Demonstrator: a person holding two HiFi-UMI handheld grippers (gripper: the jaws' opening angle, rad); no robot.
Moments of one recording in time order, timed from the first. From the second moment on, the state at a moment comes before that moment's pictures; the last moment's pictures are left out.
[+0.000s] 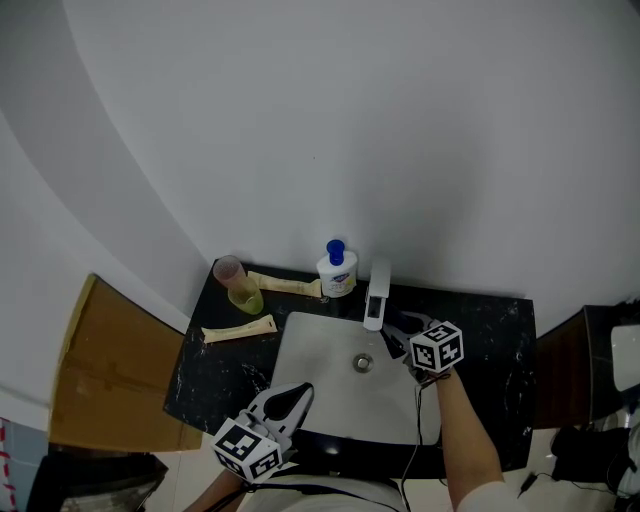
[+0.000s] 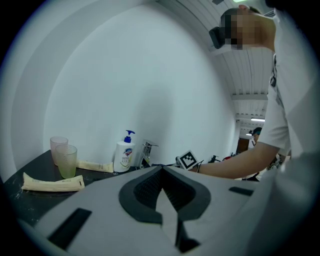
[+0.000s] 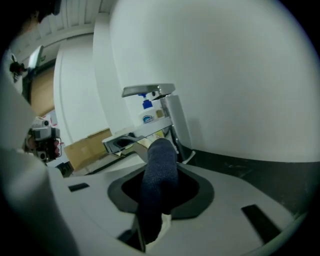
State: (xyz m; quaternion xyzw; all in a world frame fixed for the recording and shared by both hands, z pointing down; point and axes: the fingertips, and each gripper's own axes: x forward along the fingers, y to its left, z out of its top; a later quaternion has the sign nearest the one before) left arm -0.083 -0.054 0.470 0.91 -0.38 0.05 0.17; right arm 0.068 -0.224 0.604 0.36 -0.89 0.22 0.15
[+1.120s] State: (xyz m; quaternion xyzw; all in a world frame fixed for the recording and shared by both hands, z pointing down) left arm -0.090 -0.052 0.471 0.90 -0.39 0.05 0.17; right arm 0.032 -0.237 0.606 0.35 -0.90 0.22 0.15
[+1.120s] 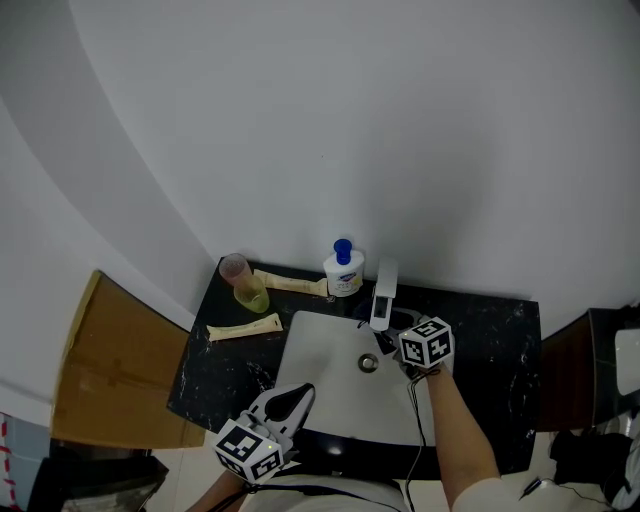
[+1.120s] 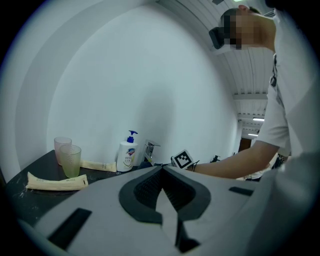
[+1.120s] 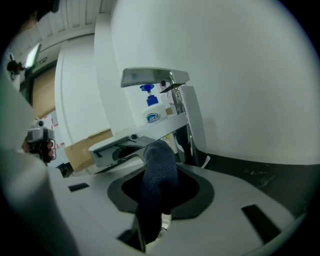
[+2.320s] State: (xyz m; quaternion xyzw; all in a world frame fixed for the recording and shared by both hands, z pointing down) left arm -0.098 -0.052 0.473 0.90 -0.39 0.05 0.17; right arm 0.092 -0.262 0.613 0.47 -0.83 0.25 0.13
